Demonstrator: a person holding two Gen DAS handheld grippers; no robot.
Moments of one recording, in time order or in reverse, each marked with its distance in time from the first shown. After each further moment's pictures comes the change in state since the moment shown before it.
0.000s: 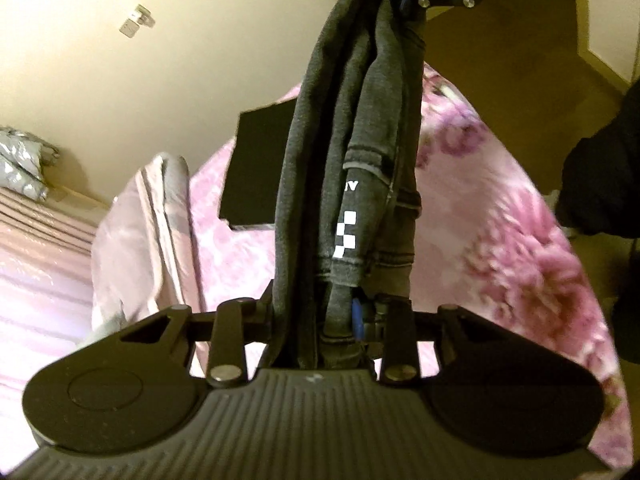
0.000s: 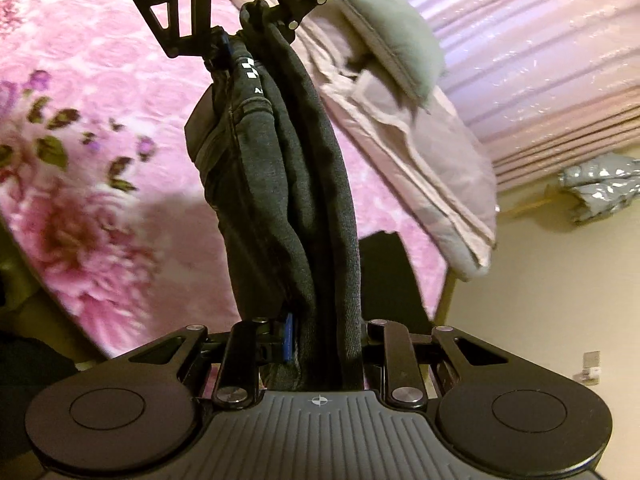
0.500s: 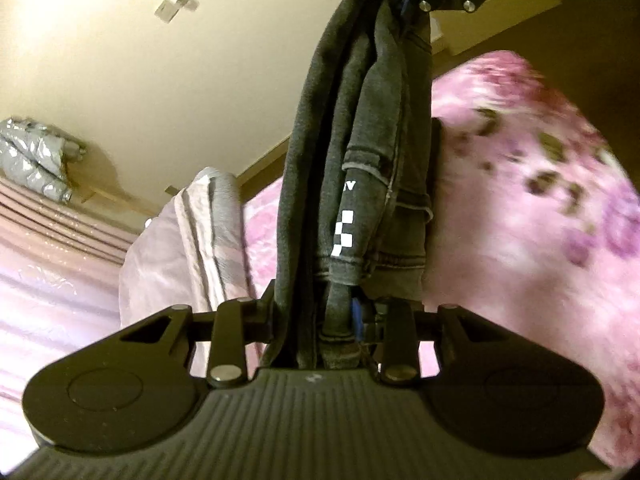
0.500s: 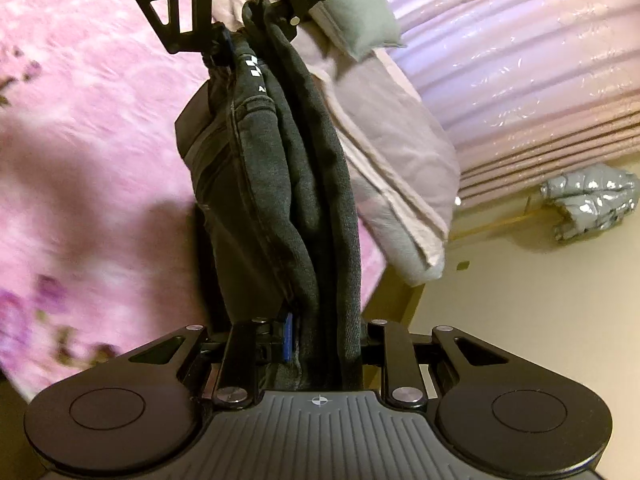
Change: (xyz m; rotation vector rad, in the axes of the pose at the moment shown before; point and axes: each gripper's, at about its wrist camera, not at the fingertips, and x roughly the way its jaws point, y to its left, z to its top) left arm 0.204 0.164 0.135 -0.078 0.058 0.116; right arm 0.162 -0.230 -0.121 -0.094 -0.087 -0.049
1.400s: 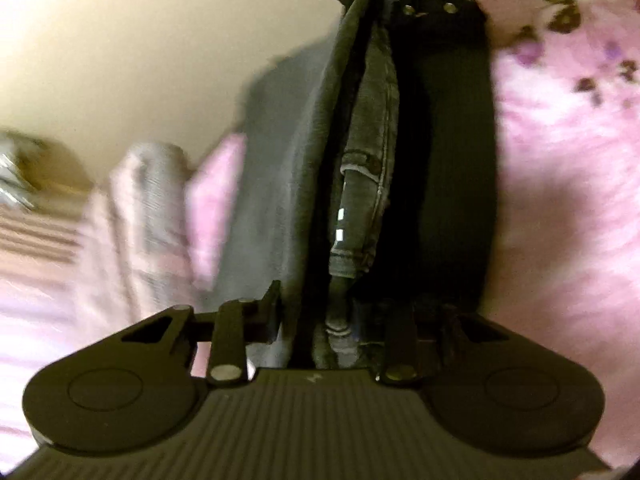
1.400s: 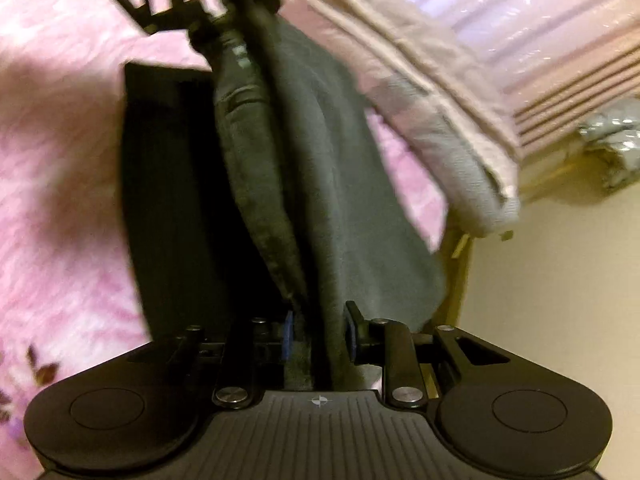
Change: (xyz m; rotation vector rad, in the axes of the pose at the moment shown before) left arm 0.235 -0.065 0.011 0.147 0.082 0.062; right arm 0.227 0.034 -0.128 0.156 -0.027 0.057
